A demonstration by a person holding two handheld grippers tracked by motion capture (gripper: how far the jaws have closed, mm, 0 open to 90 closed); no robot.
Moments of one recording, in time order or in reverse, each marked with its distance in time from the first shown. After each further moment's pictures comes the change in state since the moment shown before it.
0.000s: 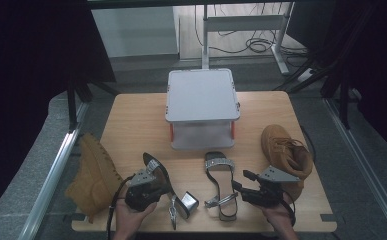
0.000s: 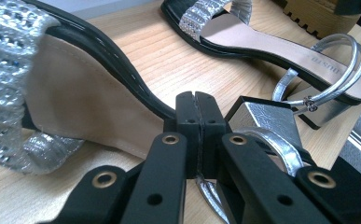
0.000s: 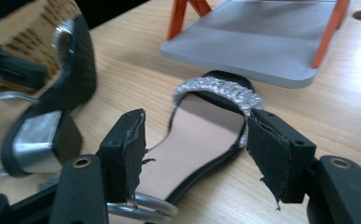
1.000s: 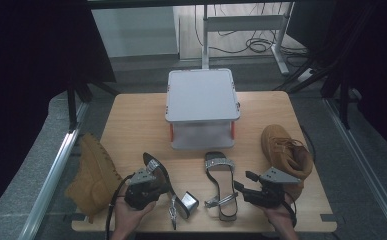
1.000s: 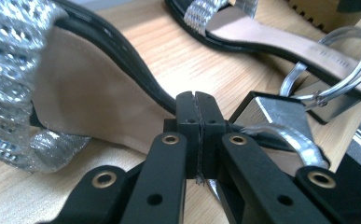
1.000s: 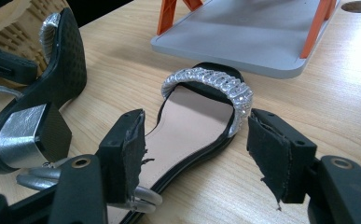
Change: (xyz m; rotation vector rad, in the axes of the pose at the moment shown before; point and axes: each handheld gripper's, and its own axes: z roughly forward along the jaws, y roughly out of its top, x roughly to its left) left arm 0.008 0.000 0.003 0.021 -0.004 -0.003; right arm -0.006 -0.008 0.001 0.013 -0.033 0.003
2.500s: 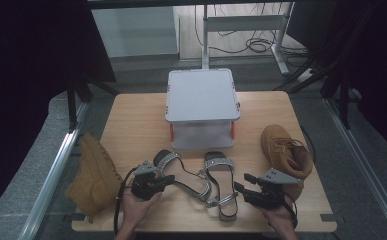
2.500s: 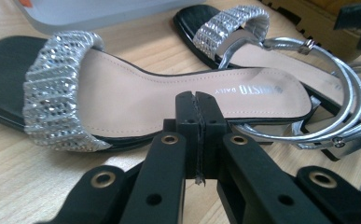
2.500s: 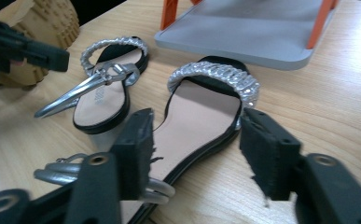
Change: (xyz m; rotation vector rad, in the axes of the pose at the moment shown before) left arm 0.007 0.017 0.014 -0.040 -0.003 -0.050; right arm 0.005 0.001 -0.003 0.025 0.012 0.027
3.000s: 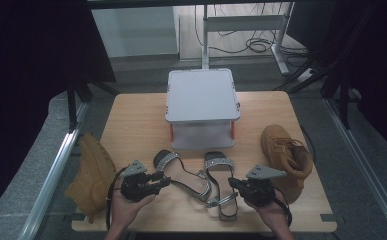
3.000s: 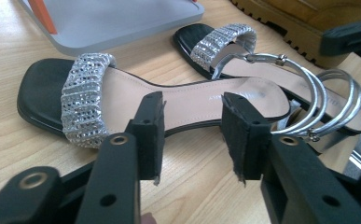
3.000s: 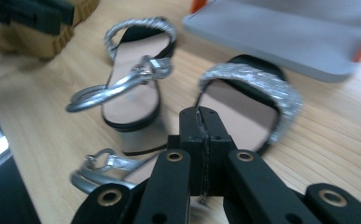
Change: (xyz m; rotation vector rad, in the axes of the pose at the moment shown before) left arm 0.000 0.003 -0.031 -0.047 -0.004 0.025; right arm 0.026 0.027 0.016 0.130 0.049 -0.125
